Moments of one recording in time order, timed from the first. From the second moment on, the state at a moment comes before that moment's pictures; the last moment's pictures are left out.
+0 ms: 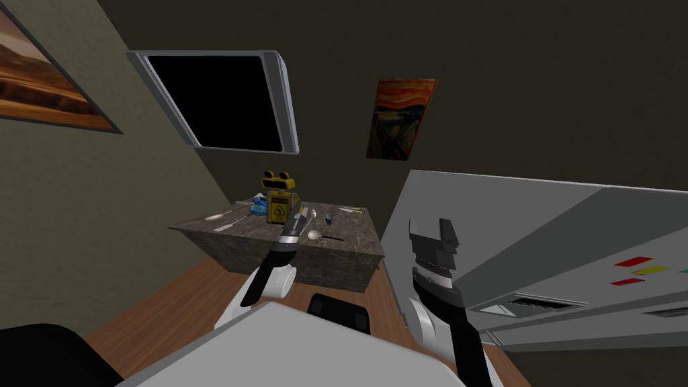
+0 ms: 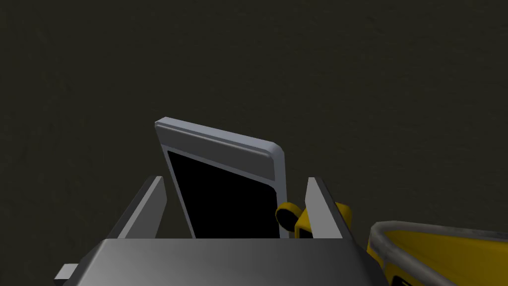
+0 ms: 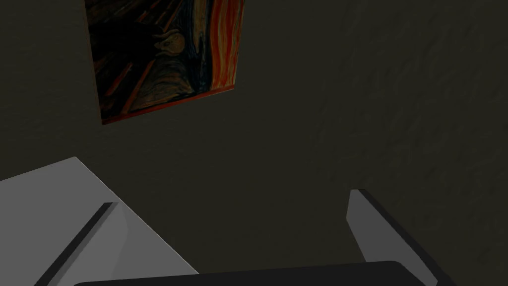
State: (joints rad) left arm 0.47 -0.01 -0.06 -2.26 -0.03 -0.37 -0.08; right arm 0.46 -0.04 0.02 -2.27 -0.06 -0.58 0.02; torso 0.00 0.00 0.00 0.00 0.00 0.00
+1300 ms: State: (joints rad) left arm 0.32 0.21 -0.11 -2.21 0.02 -0.10 0.10; right arm 0.46 -0.04 0.02 -2.27 -0.06 -0.58 0.02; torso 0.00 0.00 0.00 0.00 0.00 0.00
